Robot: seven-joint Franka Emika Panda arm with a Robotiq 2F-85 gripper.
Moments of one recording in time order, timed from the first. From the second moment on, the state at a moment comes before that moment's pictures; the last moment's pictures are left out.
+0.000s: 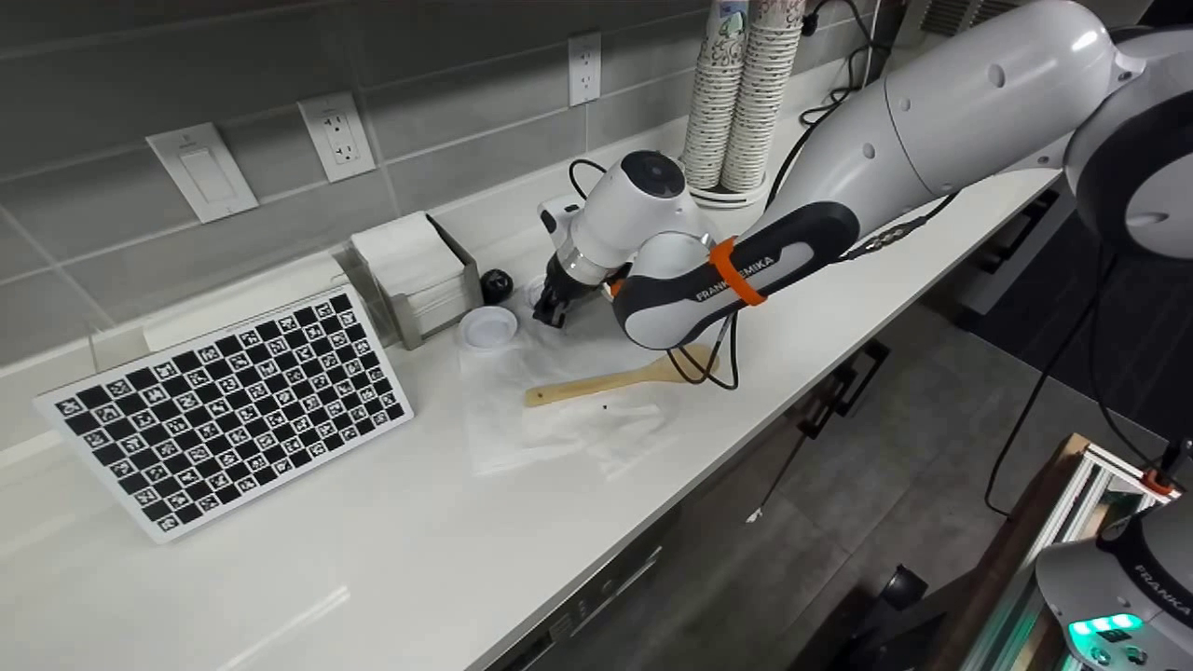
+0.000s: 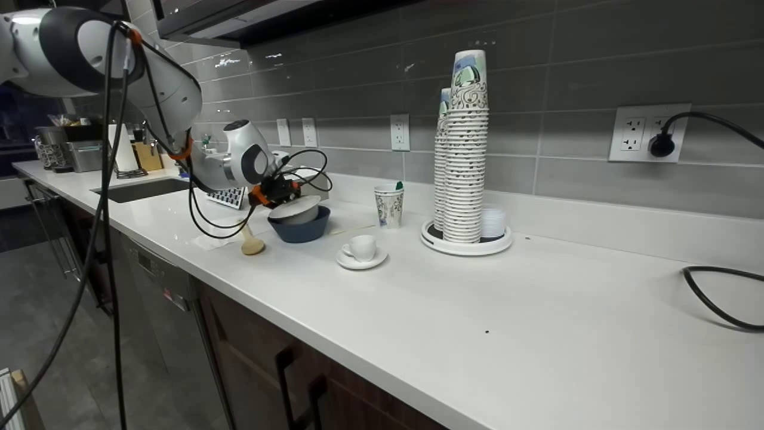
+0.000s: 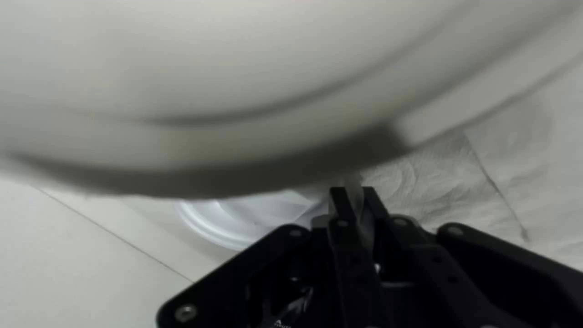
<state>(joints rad) 0.33 0.76 0.02 -1.61 -0.24 2.92 -0.27</state>
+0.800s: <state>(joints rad) 0.36 0.57 0.02 -1.68 -0.24 2.99 -0.18</state>
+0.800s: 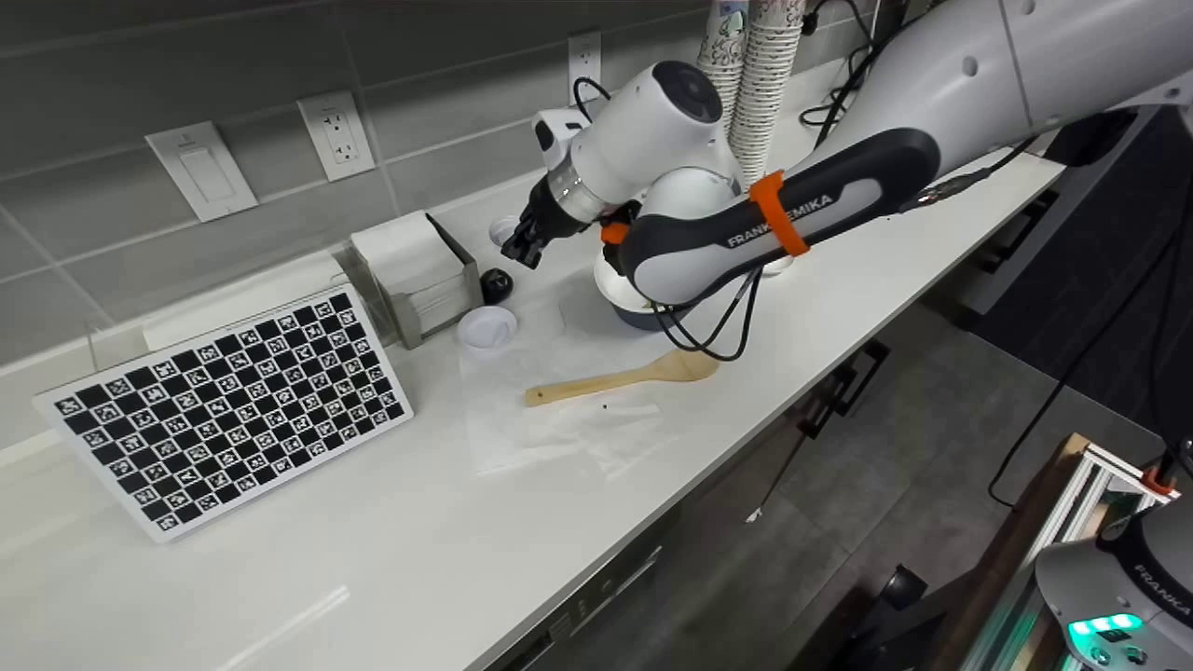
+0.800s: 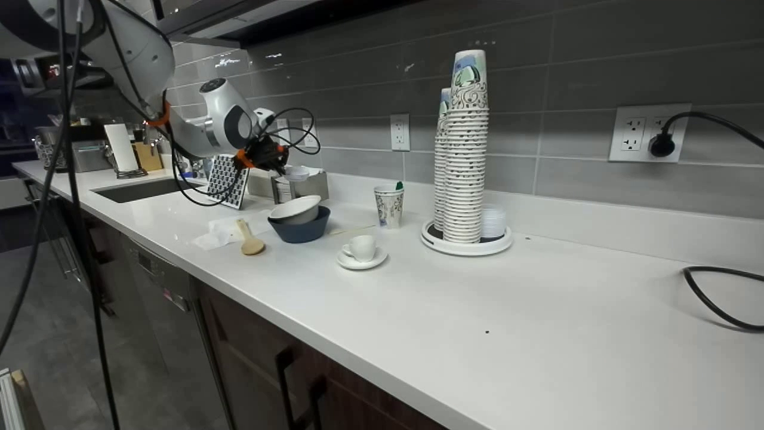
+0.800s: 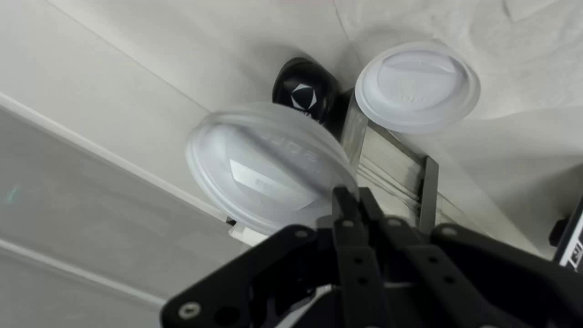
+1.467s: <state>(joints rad) 0.30 0.08 0.06 -2.14 -0.29 2.75 0.08</state>
